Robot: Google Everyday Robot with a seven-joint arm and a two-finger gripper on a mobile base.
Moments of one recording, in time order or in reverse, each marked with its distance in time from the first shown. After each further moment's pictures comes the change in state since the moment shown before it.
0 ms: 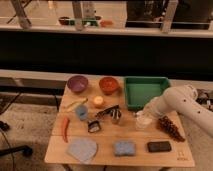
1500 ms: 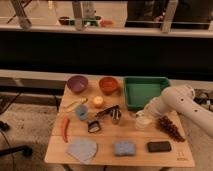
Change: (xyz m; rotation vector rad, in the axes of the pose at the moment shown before) arm 0.006 0.001 0.010 -0.029 0.012 0.012
